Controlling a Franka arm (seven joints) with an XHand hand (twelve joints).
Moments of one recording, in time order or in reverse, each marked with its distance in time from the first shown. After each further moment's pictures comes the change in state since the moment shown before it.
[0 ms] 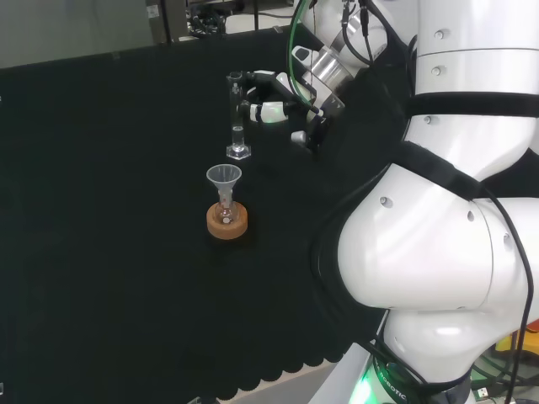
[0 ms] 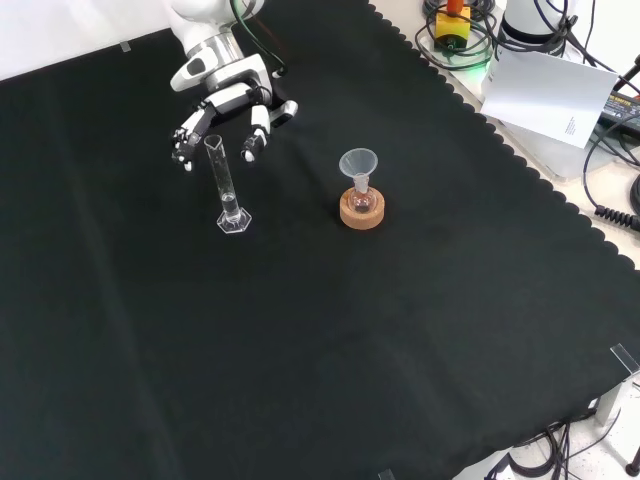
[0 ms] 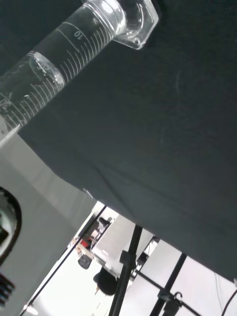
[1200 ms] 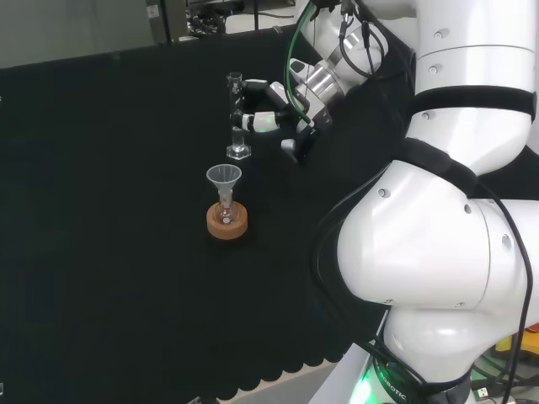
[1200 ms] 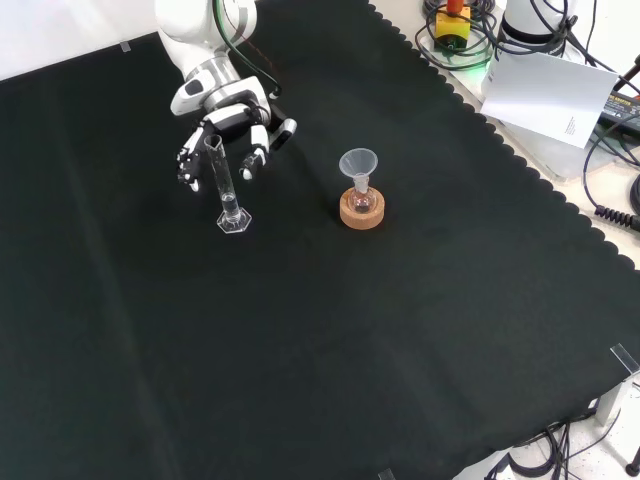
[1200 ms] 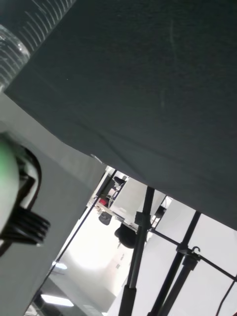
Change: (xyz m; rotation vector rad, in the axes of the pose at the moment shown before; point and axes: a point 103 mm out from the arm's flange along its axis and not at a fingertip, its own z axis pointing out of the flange) arm -0.006 0.014 0.030 -0.036 0.163 -0.039
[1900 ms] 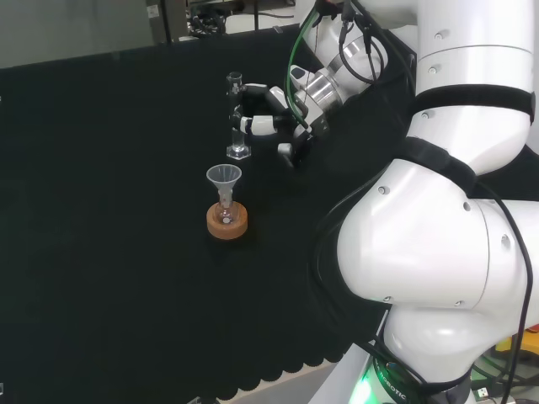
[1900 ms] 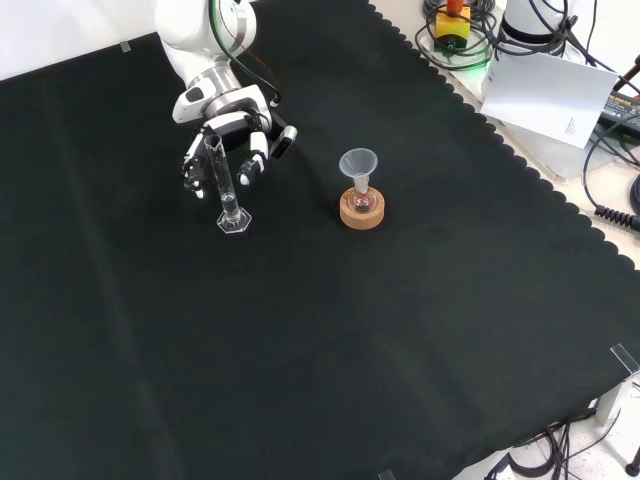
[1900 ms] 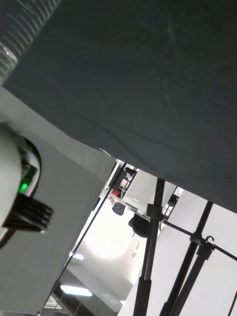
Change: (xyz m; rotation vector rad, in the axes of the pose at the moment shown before) arm -0.006 0.003 0.009 -0.030 0.058 0.005
